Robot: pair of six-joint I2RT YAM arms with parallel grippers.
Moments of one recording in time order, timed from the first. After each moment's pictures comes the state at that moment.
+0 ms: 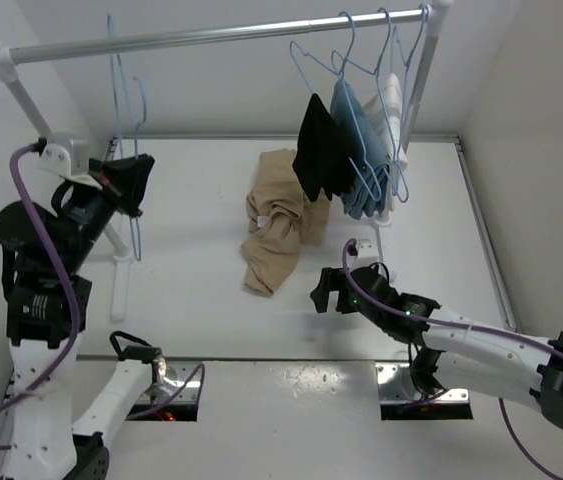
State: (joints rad) left arm -0.05 0.78 1.33 -0.35 0.33 -0.20; right arm 0.91 0.93 0.37 -0.12 0.33 0.68
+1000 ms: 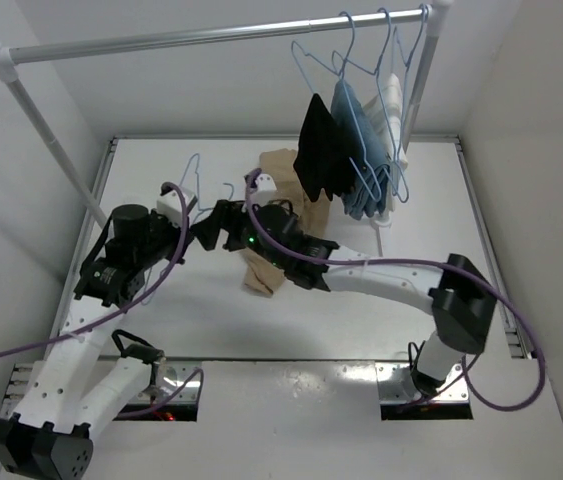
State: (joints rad) left arm -0.20 0.80 0.84 -0.52 0.23 0.17; right arm 1.05 1.63 1.16 0.33 0.21 0.69
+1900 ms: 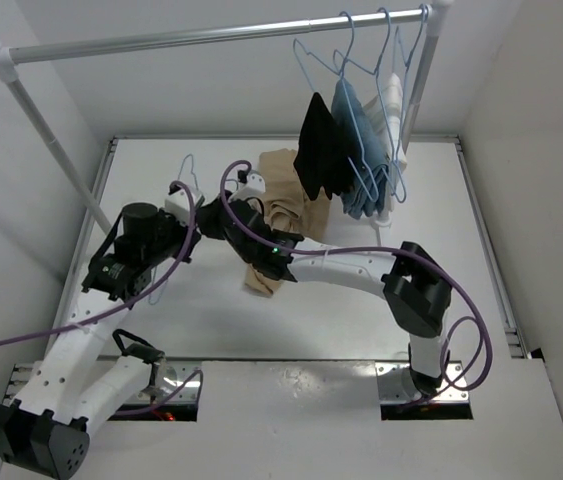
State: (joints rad) left arm -0.25 0.84 0.82 -0.47 0.19 0.15; right arm 1.05 1.92 1.42 0.29 0.46 0.91
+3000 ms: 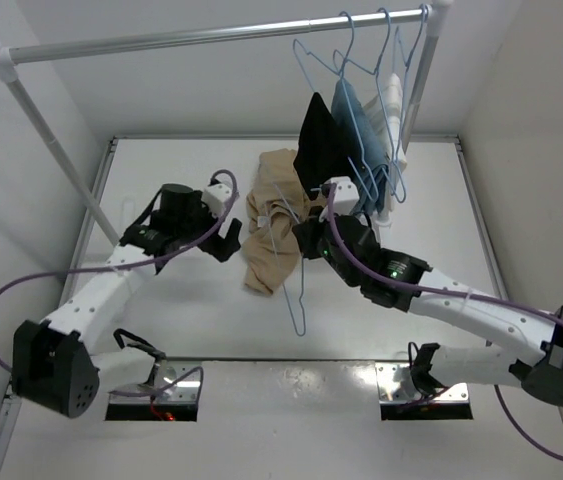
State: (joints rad) left arm -0.31 1.14 0.89 -0.37 0.32 0.21; right arm 0.99 1.17 0.95 -0.11 0.49 0.51
